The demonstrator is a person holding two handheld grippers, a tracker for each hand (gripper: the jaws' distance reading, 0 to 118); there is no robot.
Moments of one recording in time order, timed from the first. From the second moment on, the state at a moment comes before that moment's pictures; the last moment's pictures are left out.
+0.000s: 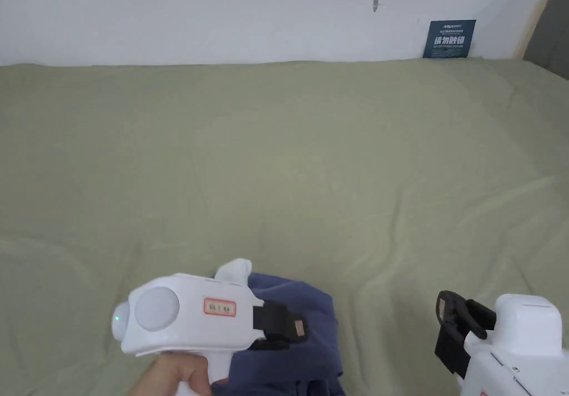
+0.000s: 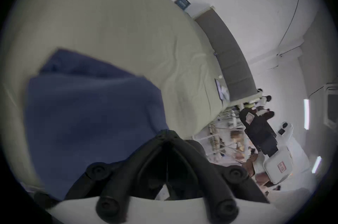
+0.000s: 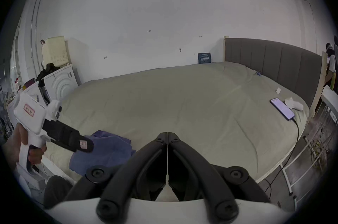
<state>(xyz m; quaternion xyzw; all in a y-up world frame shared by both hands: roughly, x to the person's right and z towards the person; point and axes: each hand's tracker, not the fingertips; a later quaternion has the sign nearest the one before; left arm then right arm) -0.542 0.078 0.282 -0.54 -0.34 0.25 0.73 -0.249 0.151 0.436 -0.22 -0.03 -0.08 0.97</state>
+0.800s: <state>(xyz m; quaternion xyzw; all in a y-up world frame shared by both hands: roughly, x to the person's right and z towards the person) -0.679 0.094 0.272 -0.51 -0.23 0.22 0.80 -0.291 0.037 0.301 -0.43 0.30 -0.38 0.76</state>
